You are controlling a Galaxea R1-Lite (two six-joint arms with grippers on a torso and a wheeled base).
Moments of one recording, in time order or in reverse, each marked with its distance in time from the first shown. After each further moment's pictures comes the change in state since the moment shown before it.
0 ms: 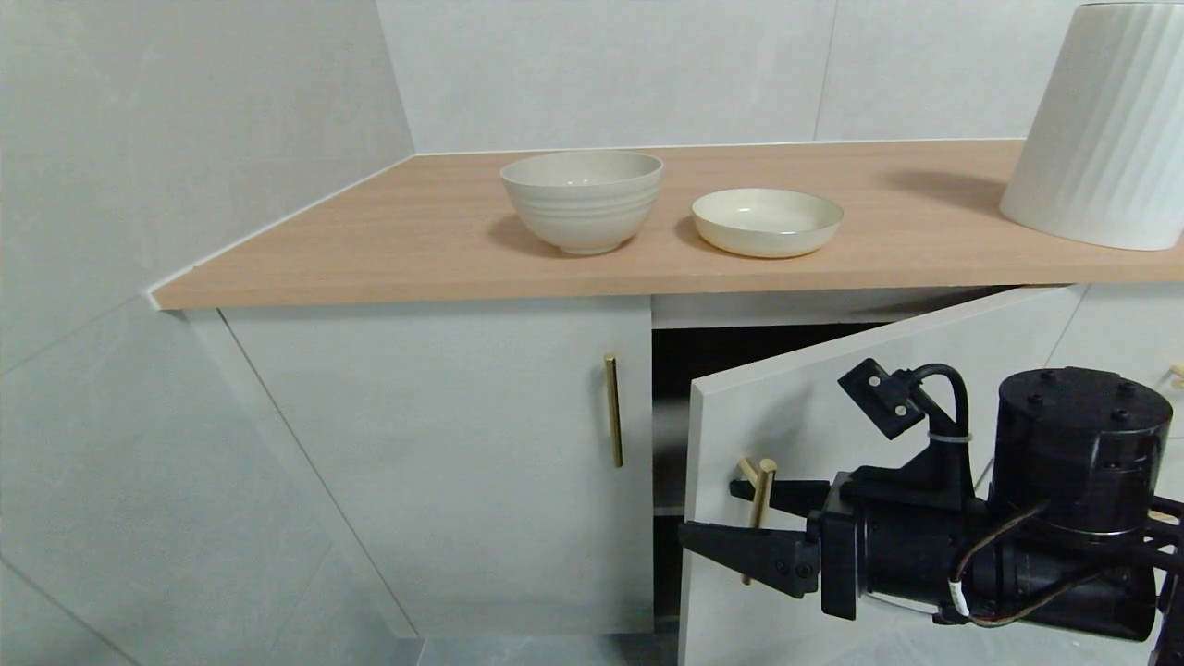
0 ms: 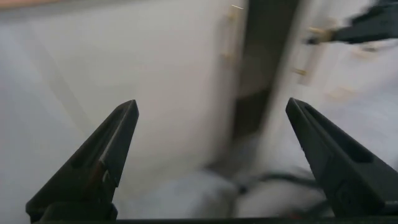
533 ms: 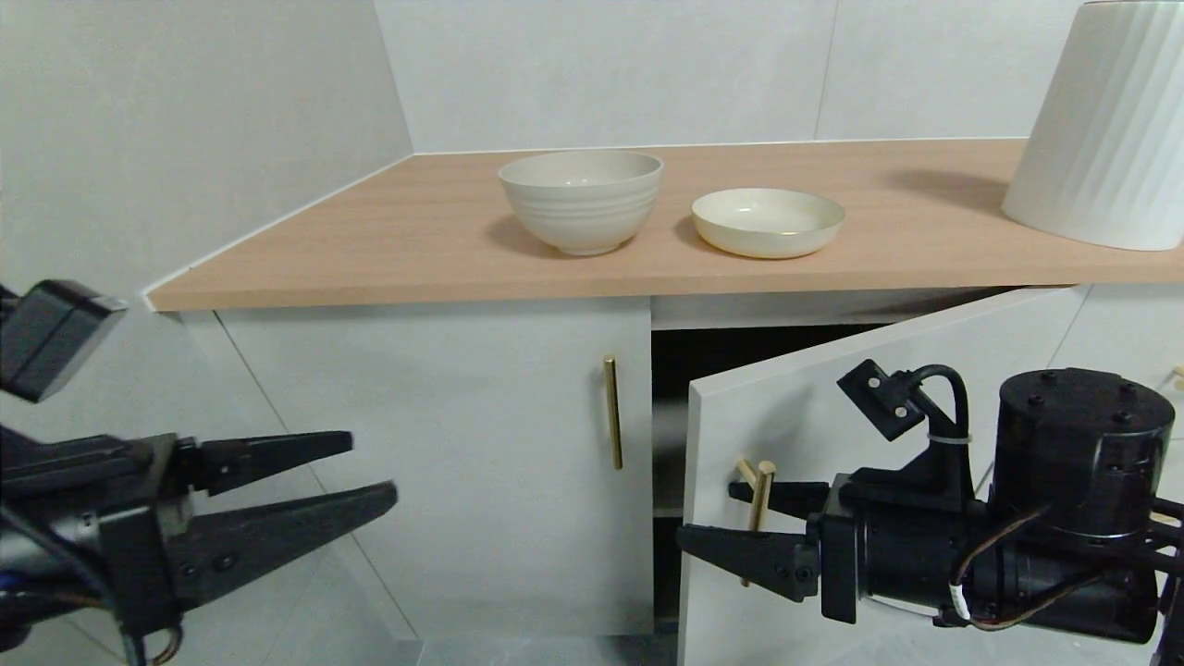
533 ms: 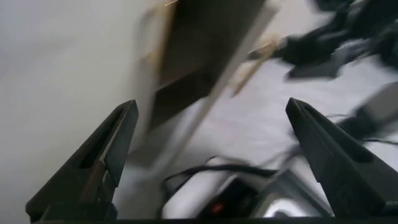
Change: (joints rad) left arm -0.236 0.718 -0.140 -0.377 -0.181 -0.207; right arm 0.008 -0.001 0.000 0.000 0.002 0.003
